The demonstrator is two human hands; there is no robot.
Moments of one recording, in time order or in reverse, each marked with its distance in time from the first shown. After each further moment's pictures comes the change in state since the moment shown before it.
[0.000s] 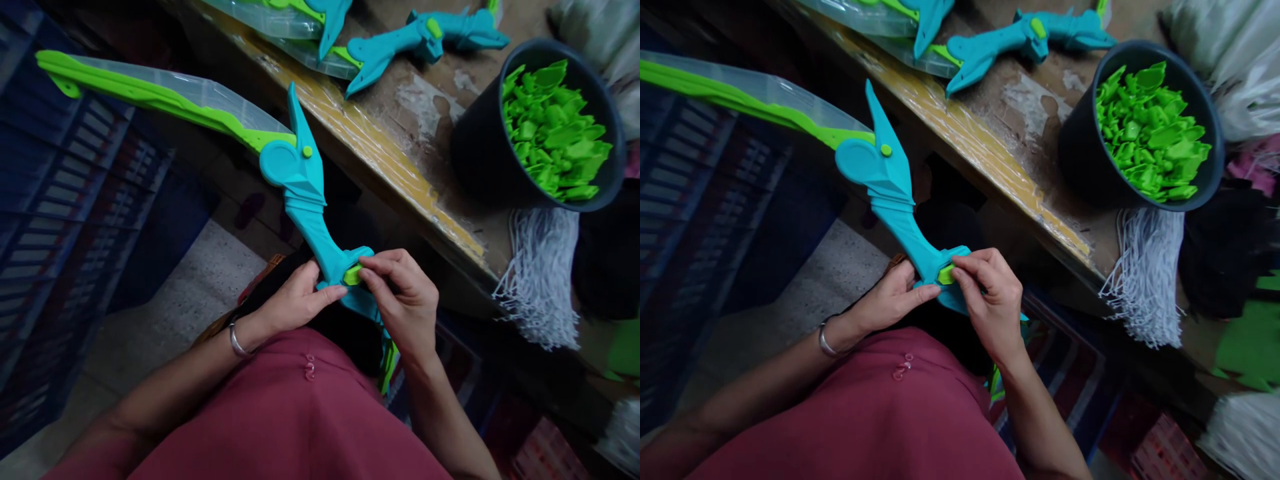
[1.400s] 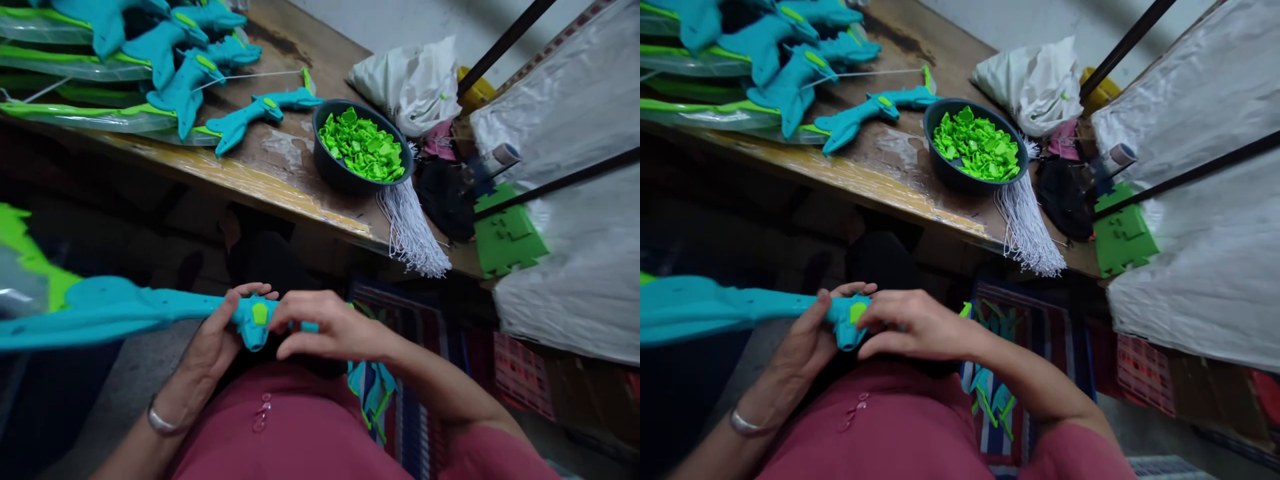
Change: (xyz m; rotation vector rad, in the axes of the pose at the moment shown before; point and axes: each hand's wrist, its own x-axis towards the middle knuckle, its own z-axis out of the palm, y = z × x) left_hand -0.012 0.022 0.008 -0.549 0.159 -0.308; right_hand -0.019 -0.018 -0.046 0.202 -0.480 -0.204
